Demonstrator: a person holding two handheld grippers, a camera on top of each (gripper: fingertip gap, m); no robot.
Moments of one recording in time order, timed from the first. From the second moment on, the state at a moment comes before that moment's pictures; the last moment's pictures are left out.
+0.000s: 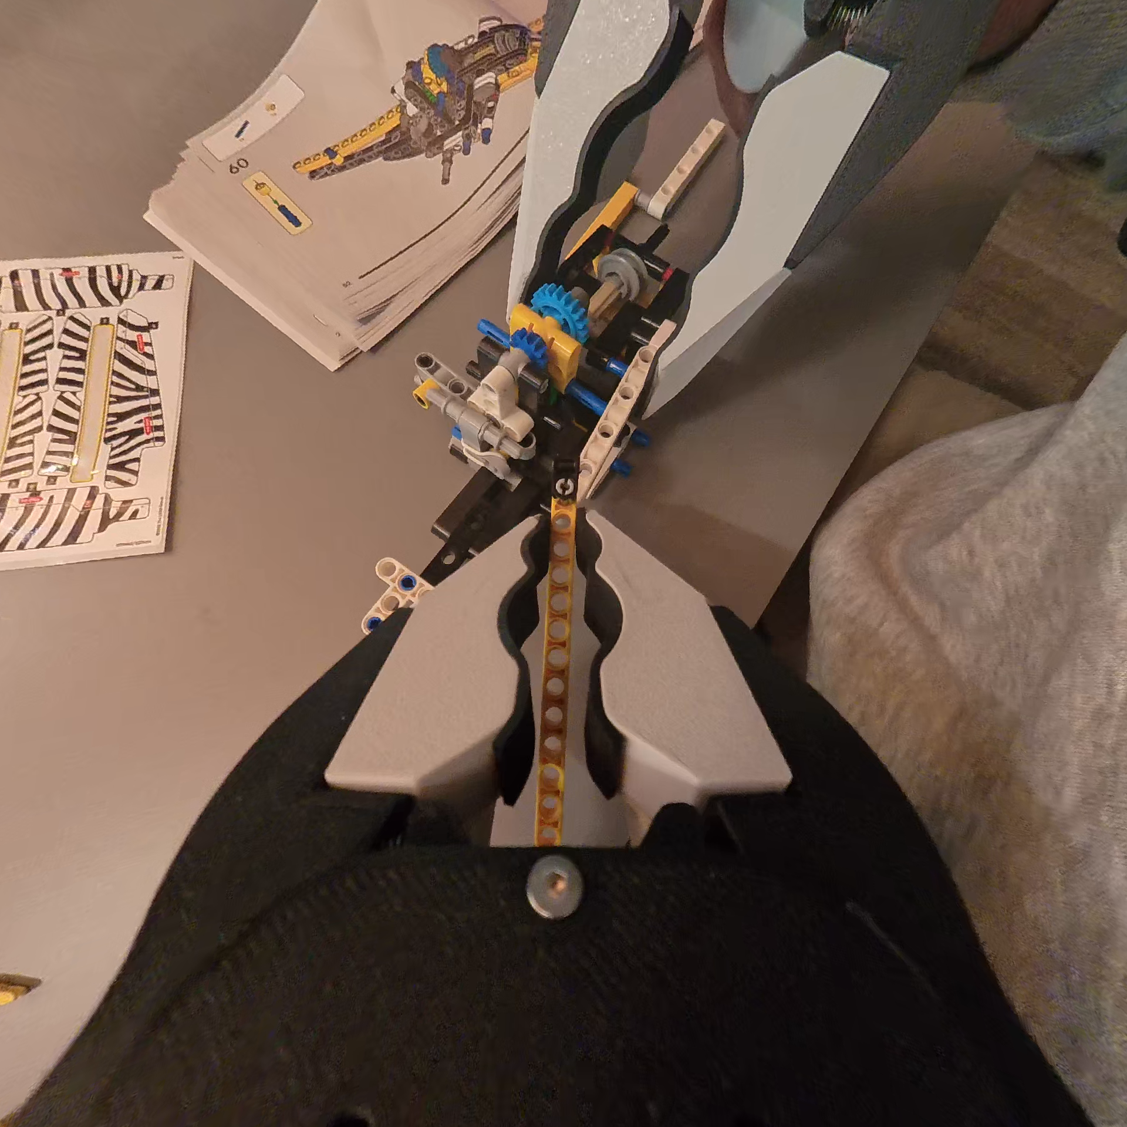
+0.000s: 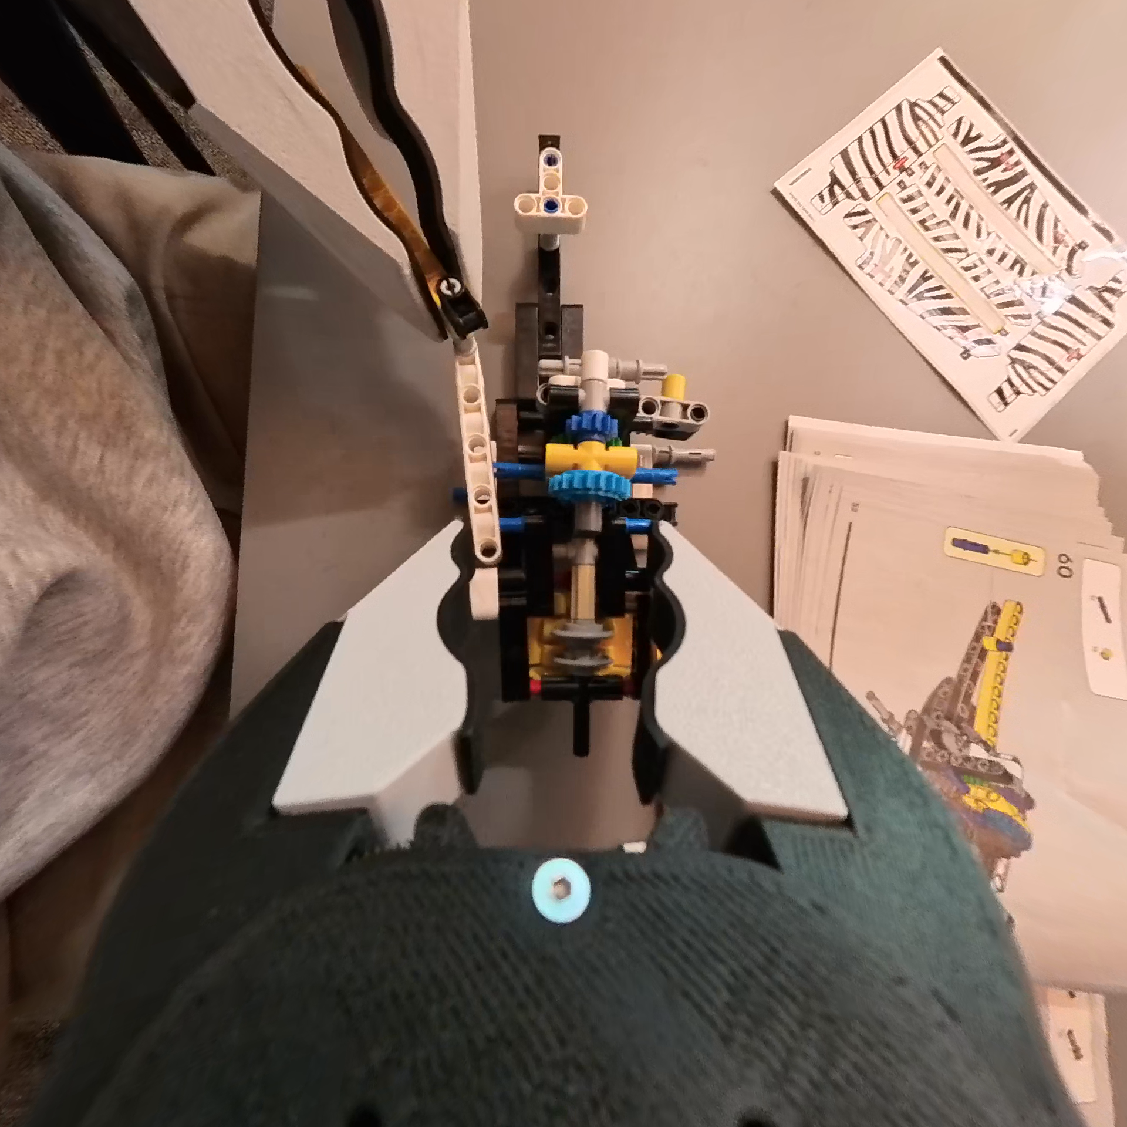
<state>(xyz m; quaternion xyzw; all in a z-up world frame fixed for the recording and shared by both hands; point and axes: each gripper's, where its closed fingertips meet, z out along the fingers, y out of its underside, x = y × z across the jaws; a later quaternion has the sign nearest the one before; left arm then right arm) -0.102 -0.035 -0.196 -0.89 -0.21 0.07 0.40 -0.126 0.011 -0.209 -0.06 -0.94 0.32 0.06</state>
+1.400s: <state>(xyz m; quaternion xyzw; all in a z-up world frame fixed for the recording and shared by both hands) -0.102 -0.028 -0.177 -0.86 -0.18 0.07 0.48 -0.125 0.018 -0.205 -0.05 -0.95 0.29 0.07</state>
